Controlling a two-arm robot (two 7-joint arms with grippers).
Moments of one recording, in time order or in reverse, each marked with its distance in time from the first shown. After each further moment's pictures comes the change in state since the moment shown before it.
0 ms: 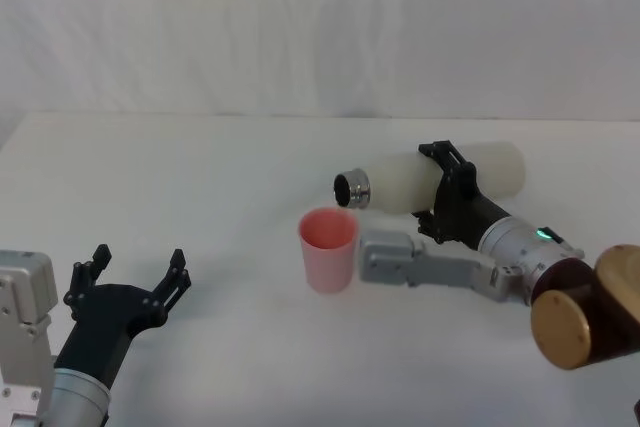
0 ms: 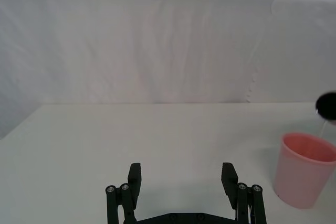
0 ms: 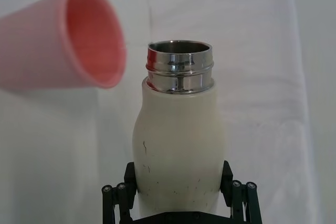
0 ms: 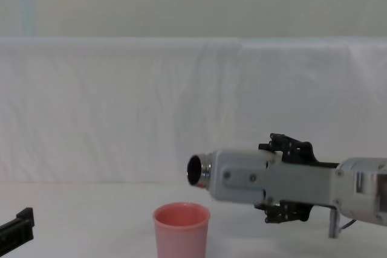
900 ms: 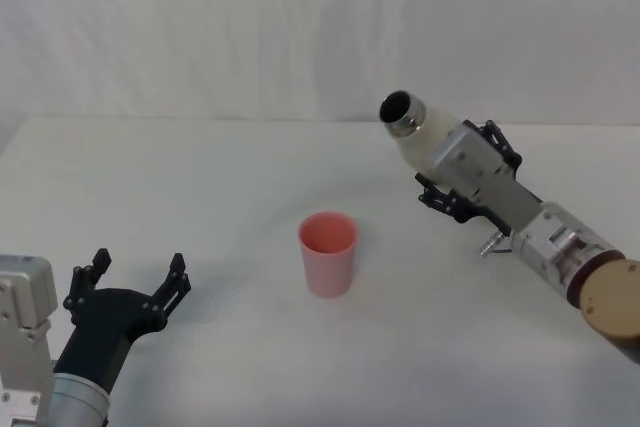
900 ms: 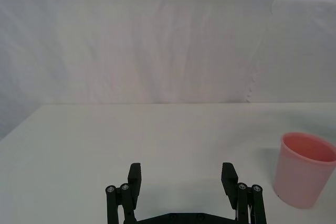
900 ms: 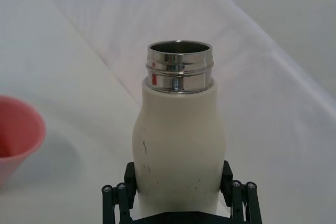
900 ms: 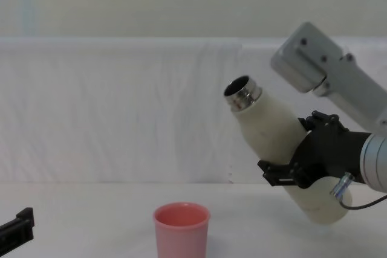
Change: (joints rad) left arm 0.000 0.000 0.000 0.000 0.000 0.000 0.000; right arm -0.107 -0.121 0.250 -0.073 0.447 0.010 0.007
